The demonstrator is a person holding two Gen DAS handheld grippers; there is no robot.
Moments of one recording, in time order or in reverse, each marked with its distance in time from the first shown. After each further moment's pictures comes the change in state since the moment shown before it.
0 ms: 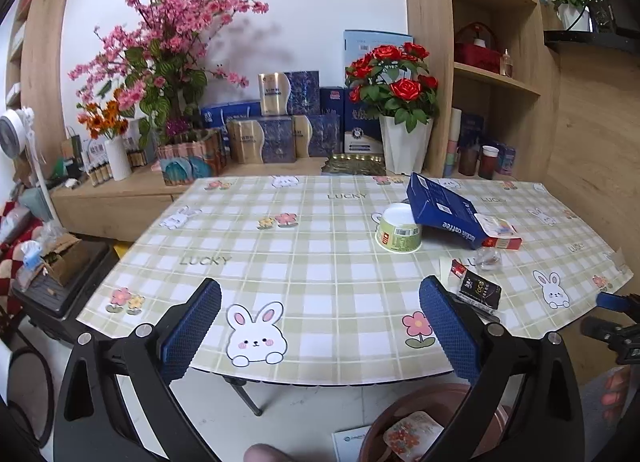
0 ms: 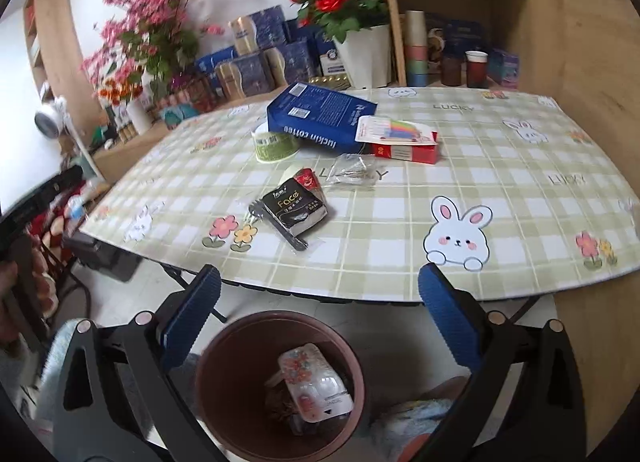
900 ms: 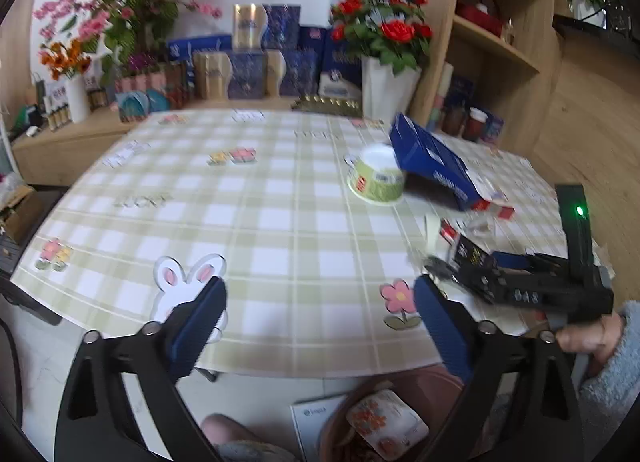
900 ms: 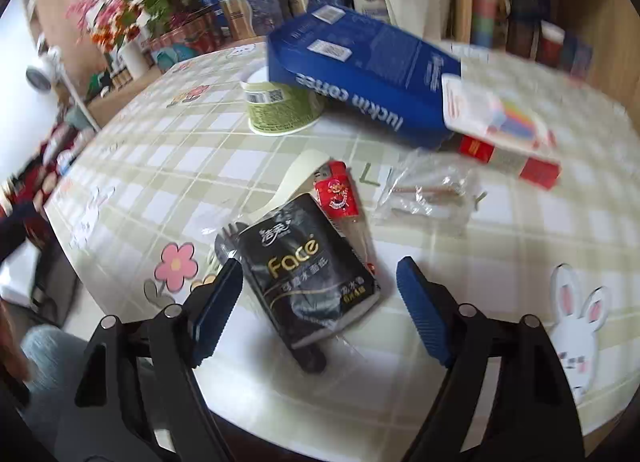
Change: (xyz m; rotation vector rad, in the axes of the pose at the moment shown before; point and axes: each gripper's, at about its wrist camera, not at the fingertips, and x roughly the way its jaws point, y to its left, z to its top) left arm 0.079 -0.011 -0.025 -0.064 0.206 -0.141; right arm 0.164 0.013 0.054 -0.024 0.192 0.070
